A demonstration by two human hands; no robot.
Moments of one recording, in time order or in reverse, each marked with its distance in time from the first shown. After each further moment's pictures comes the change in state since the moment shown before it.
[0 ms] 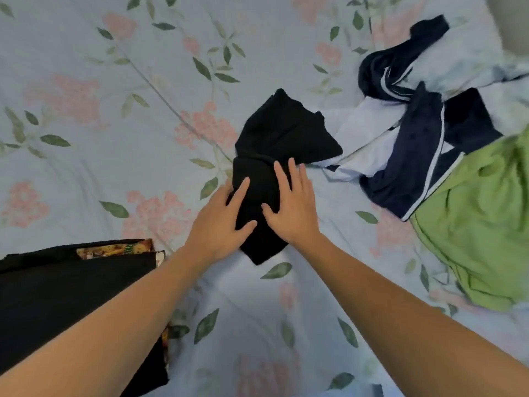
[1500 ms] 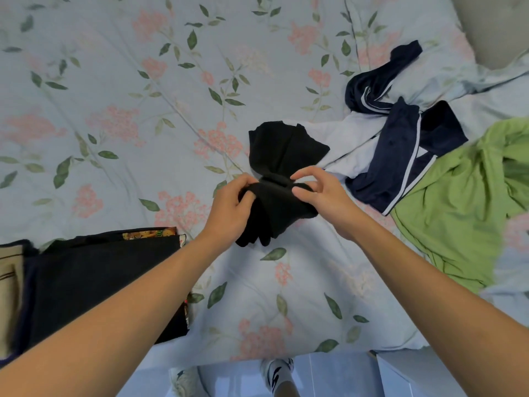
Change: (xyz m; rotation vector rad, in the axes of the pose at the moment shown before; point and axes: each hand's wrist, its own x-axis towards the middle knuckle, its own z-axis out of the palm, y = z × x) left_hand -0.064 0.118 -0.087 -0.610 0.272 -0.026; right_hand -0.068 -0.014 -0.183 0.938 -0.288 0.230
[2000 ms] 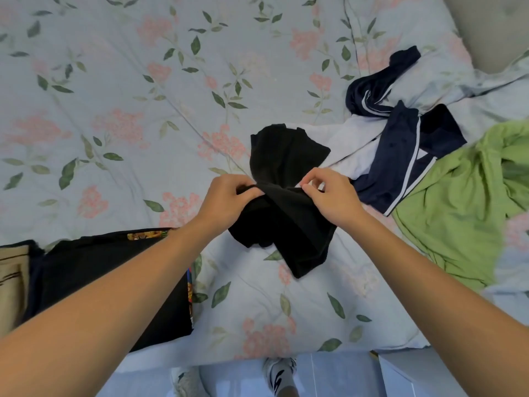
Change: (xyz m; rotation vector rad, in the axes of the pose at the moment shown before) left_hand 0.018 -0.007 -0.024 0.193 -0.085 0.000; right_hand 0.010 0.008 -0.002 -0.605 0.232 -0.173
